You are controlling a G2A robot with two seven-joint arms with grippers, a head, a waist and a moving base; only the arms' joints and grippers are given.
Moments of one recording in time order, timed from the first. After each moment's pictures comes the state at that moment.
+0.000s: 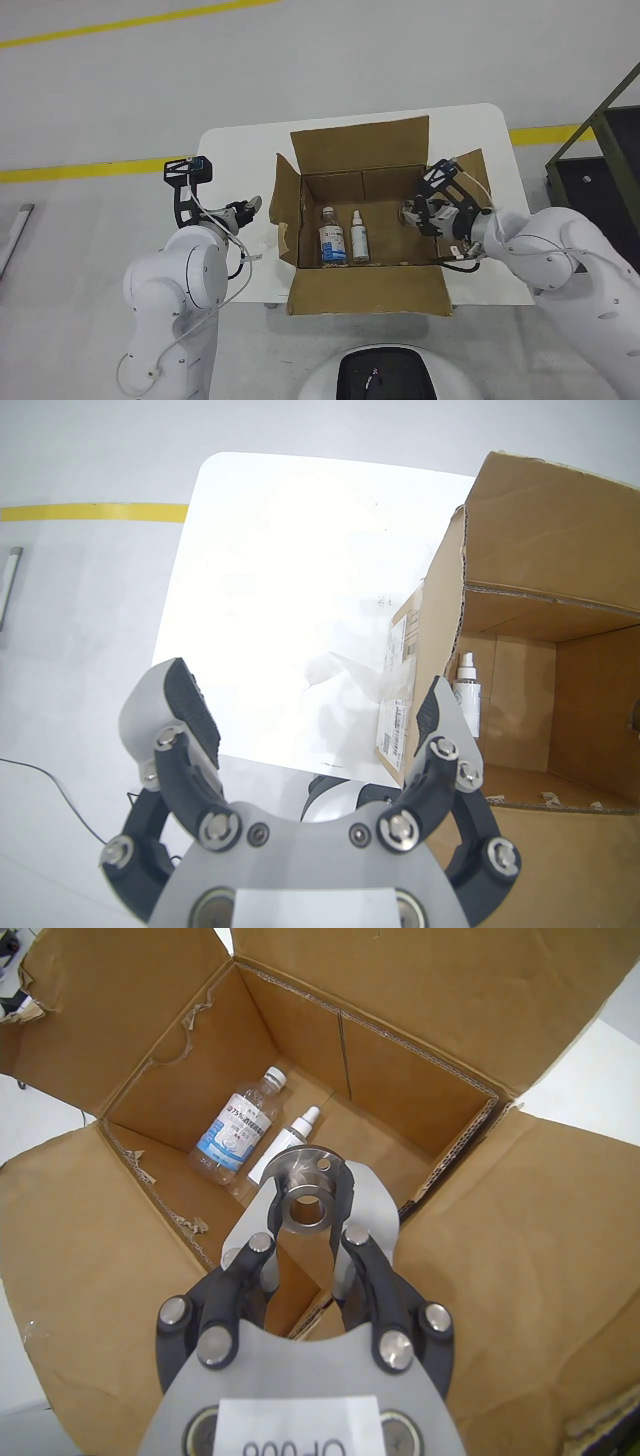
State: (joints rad) left arm 0.98 -1.31 -1.41 -2.09 1.47 0.29 -1.43; right arm -1.06 -1.07 1.25 -1.91 -0.78 -0.10 0.96
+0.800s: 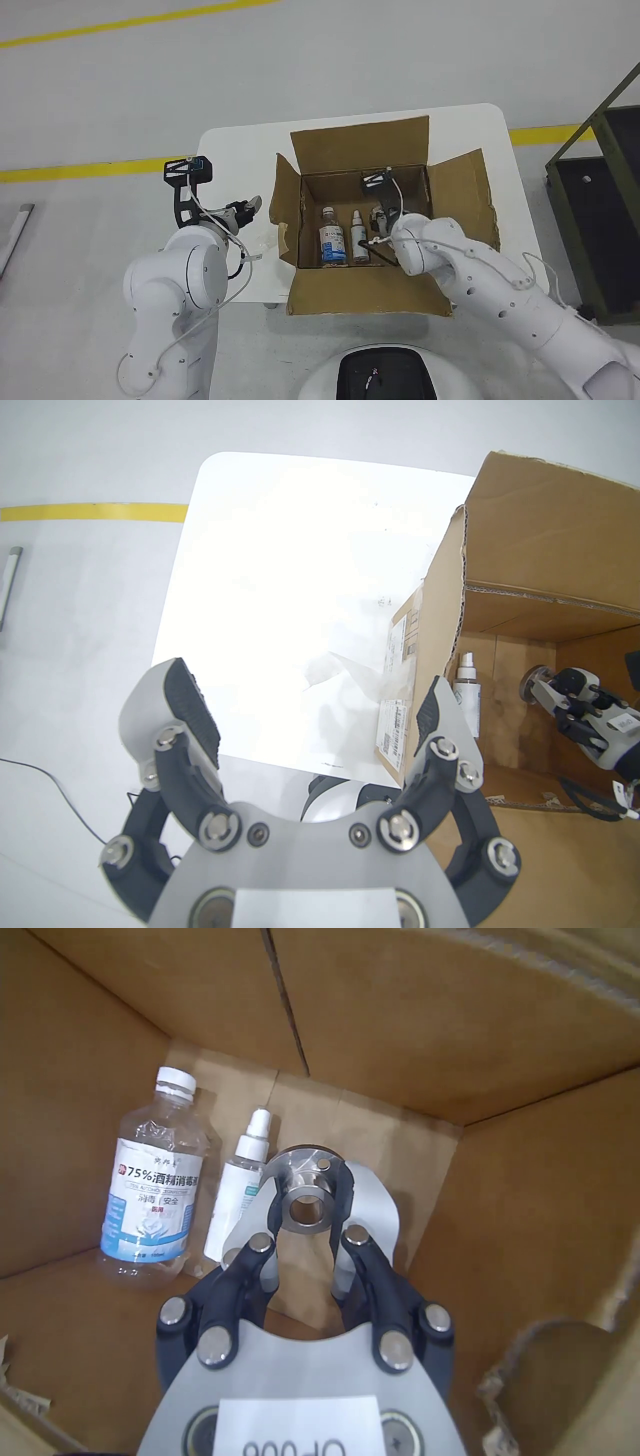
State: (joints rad) left arm 0.98 -1.31 -1.41 -2.09 1.47 0.29 -1.43; right arm -0.70 -1.27 0.72 -1.45 -0.93 0.53 0.90
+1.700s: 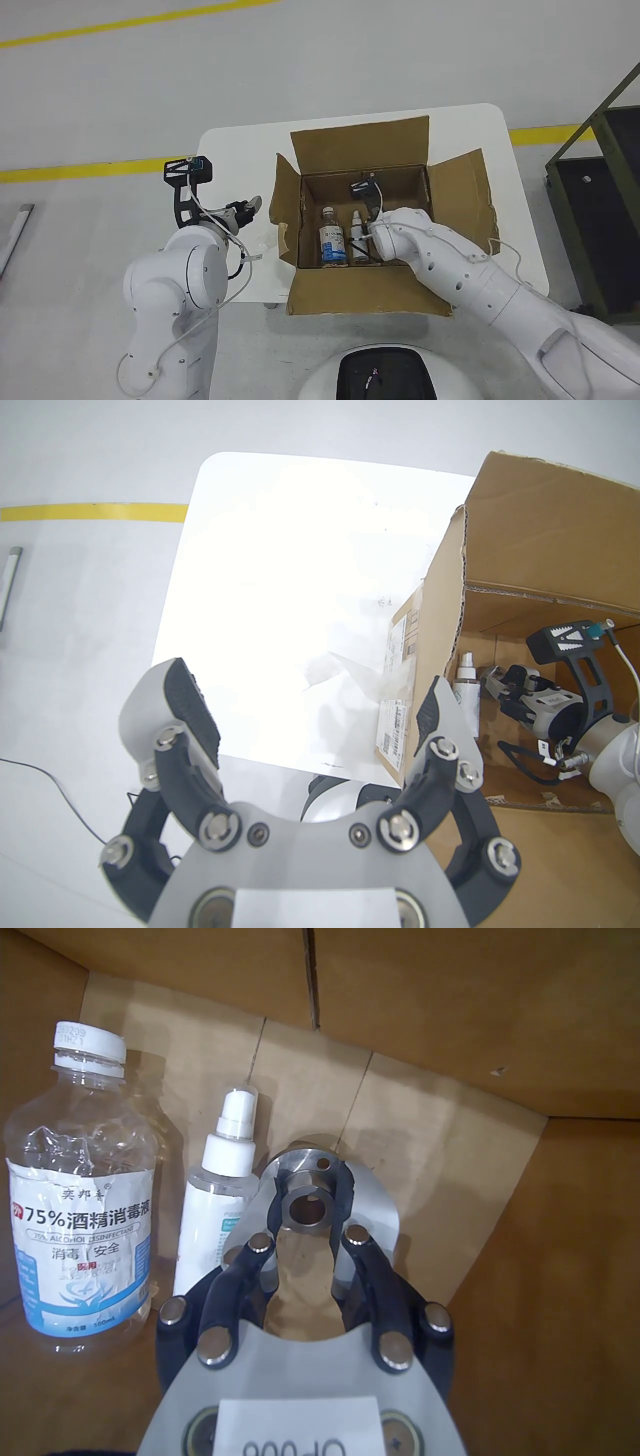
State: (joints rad) left arm 0.98 -1.31 -1.41 -2.09 1.47 0.29 -1.43; right arm -0.57 -1.42 0.62 -1.09 -0.86 0.49 0.89
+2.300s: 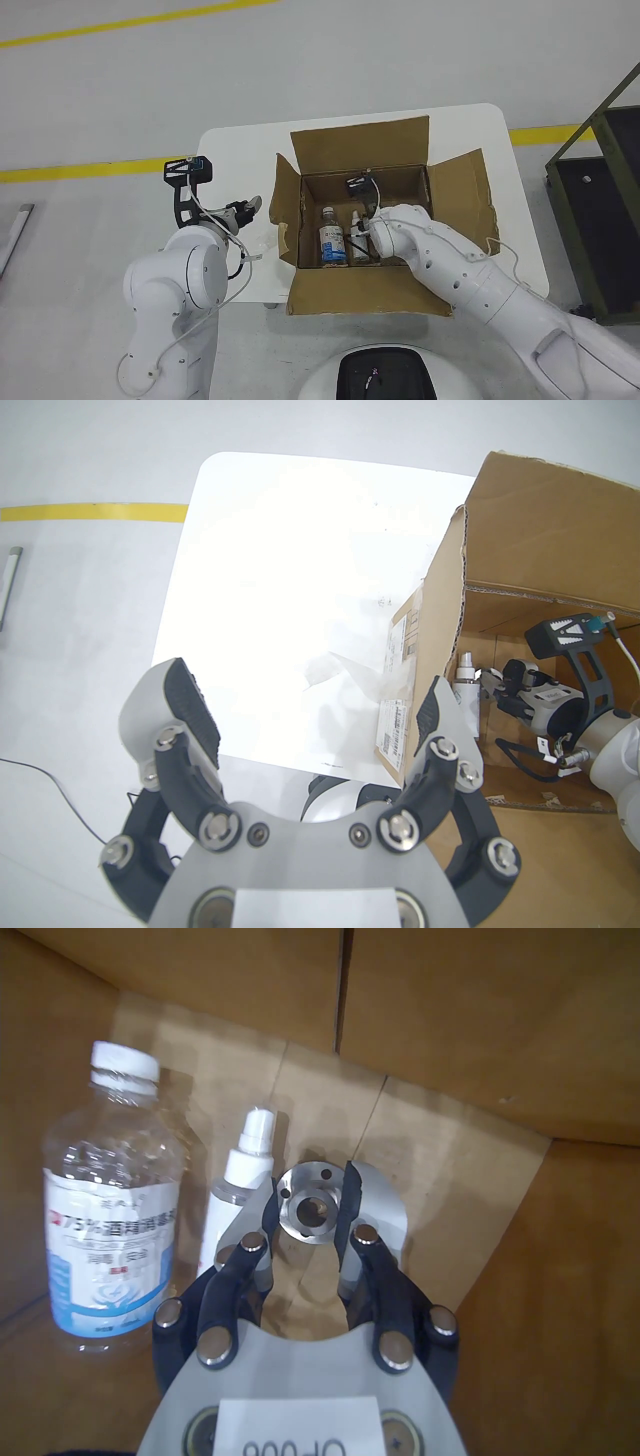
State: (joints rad) left arm 0.98 -1.31 -1.41 -2.09 1.47 0.29 -1.43; right arm -0.59 -1.43 0.69 -1.12 -0.91 0.45 0.87
